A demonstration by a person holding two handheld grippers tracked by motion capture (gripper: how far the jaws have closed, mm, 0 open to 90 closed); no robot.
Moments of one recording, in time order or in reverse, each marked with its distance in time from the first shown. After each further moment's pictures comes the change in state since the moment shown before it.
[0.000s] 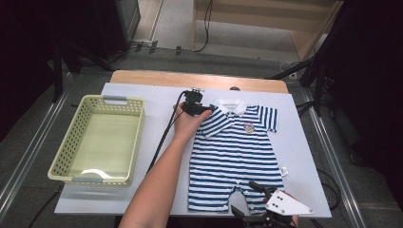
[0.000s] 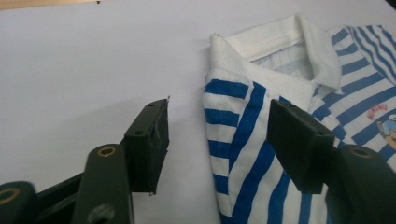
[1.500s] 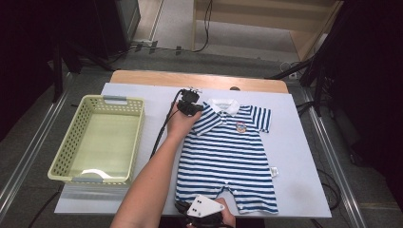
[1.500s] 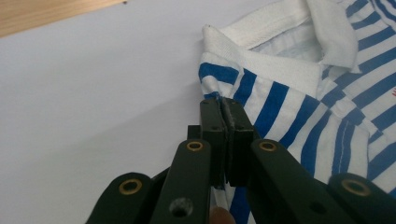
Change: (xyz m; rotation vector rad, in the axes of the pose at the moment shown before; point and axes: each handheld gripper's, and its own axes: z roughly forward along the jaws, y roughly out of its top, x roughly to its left) left arm 0.016 0.000 -0.016 0.049 0.088 0.133; right arm 0.093 0.006 0.127 0.187 0.144 -0.176
